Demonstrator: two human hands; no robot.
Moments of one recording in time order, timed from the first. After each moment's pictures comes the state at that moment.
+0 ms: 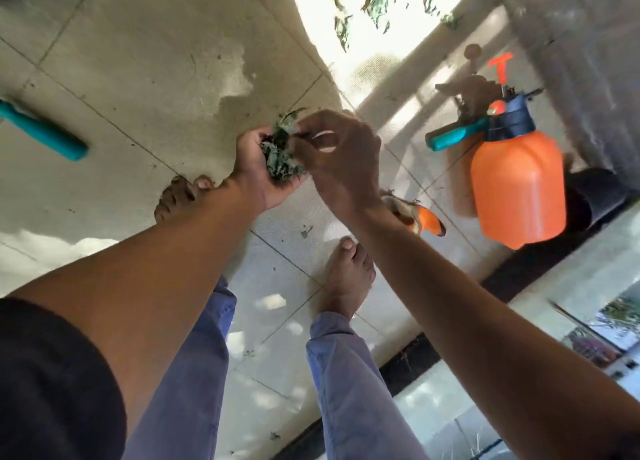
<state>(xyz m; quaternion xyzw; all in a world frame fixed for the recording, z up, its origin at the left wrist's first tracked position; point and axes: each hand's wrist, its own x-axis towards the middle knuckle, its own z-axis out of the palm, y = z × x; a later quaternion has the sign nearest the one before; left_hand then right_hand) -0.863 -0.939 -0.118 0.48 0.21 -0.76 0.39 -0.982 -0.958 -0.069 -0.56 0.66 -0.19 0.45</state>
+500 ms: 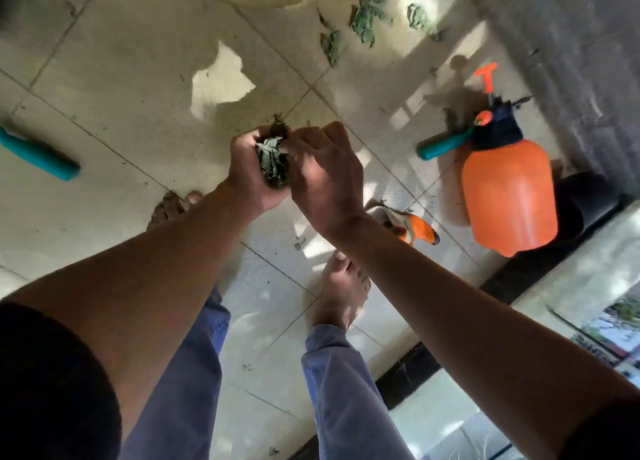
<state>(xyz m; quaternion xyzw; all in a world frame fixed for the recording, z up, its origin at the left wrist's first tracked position) -0.866 -0.956 -0.142 0.49 0.23 -0.74 0.41 -0.985 -0.954 -0.082 -0.78 0.57 -0.14 0.23</state>
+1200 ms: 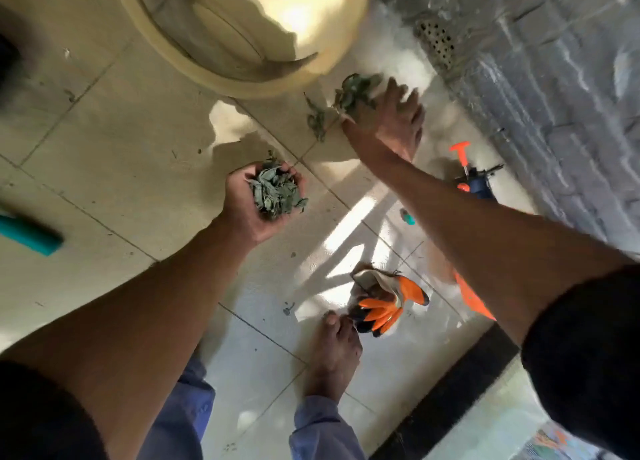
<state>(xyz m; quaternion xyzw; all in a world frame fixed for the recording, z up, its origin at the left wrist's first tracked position) -0.869 -1.013 -0.159 0.38 0.25 -0.76 0.46 -1.065 -1.134 -0.175 -0.60 0.77 0.08 0.21</state>
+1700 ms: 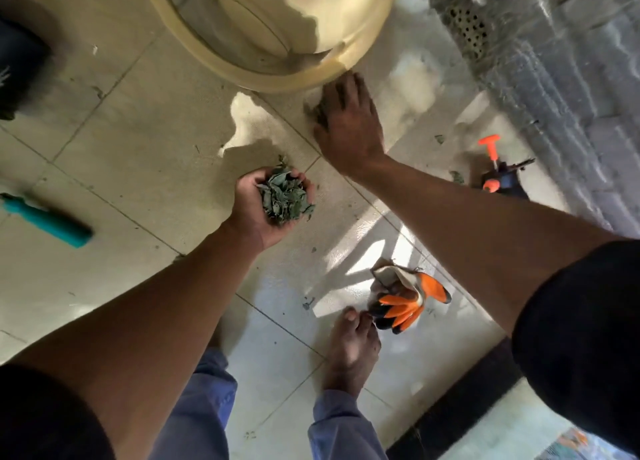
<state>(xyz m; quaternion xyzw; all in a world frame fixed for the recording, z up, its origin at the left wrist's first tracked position) -0.851 -1.003 -0.146 0.41 0.26 -0.76 0.44 -0.993 -1.118 -0.196 -0.78 0.58 0.09 0.20</state>
